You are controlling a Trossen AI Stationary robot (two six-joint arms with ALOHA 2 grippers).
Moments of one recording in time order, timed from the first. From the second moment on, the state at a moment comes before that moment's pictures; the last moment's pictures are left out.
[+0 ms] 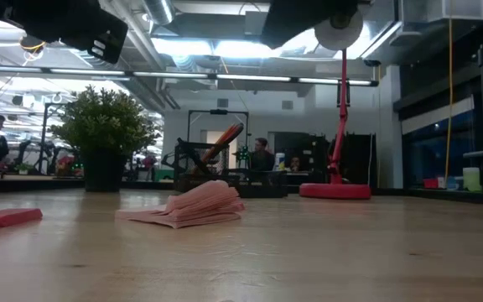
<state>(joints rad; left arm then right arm) -0.43 0.97 0.40 0.26 -0.14 -0.01 0.47 1.90 1.65 -0.89 0.71 0.73</state>
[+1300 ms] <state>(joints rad) -0.43 0.97 0.40 0.23 -0.14 -0.01 0.04 1.88 1.53 -0.43 0.29 0.20</state>
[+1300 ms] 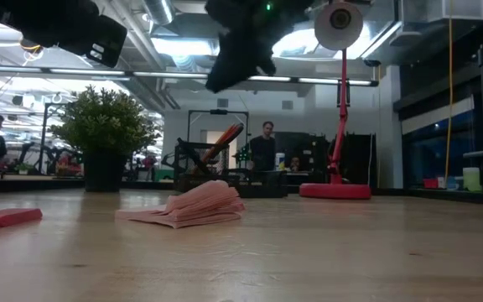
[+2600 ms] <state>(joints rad) -0.43 0.97 0.40 0.23 -0.16 -0.01 -0.16 1.98 1.21 0.12 0.21 0.21</state>
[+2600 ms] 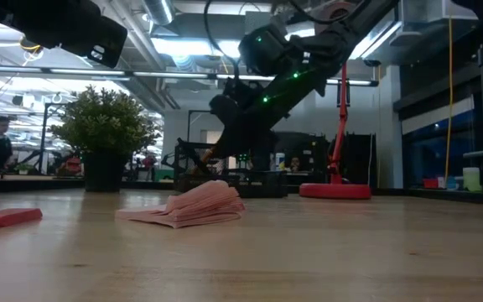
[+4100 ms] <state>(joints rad) -0.43 0.97 0.40 0.23 -0.17 -0.04 -0.17 2.00 1.21 0.14 0.16 0.20</state>
